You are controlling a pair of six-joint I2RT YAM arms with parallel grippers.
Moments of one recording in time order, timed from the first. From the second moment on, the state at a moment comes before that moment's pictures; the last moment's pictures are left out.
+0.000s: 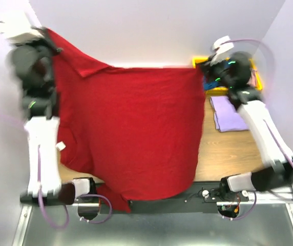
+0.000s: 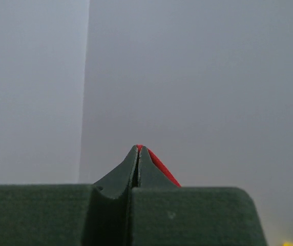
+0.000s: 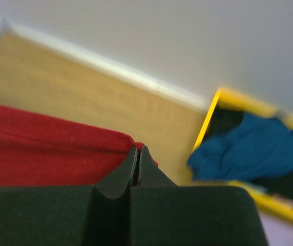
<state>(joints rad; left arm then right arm) 0.05 1.19 1.82 -0.21 -0.20 -0.18 0.21 1.31 1.54 -0.31 -0.22 -0.12</state>
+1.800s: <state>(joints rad) 0.19 1.67 1.28 -0.21 0.23 -0.58 0.20 2.02 1.38 0.01 0.12 -0.31</state>
